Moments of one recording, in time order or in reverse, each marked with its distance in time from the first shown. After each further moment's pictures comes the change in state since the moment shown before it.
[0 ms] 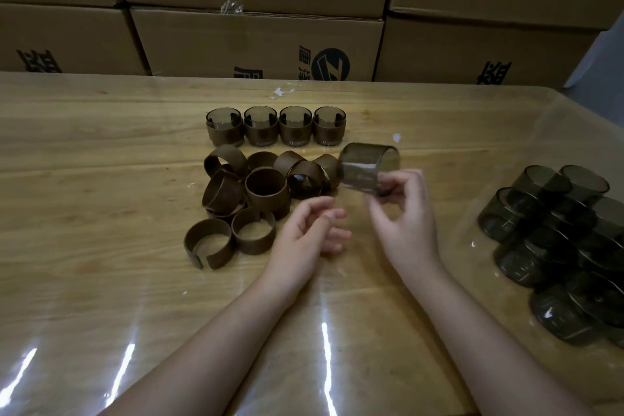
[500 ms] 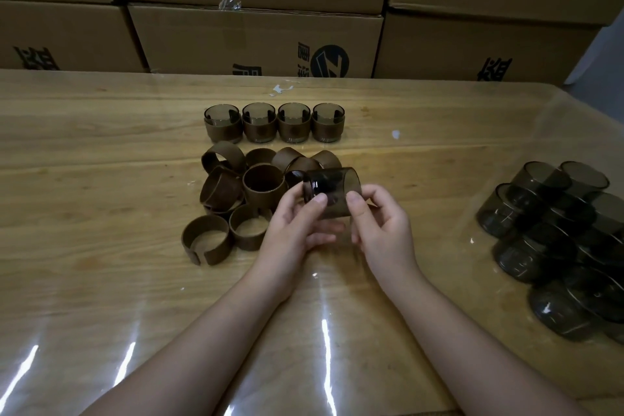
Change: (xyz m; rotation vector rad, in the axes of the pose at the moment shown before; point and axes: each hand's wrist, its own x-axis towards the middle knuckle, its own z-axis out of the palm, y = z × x) left_hand 0.006 -0.003 -0.009 -0.200 -0.031 0.015; right_hand -0.019 -0.027 0.013 0.475 -0.162 0.329
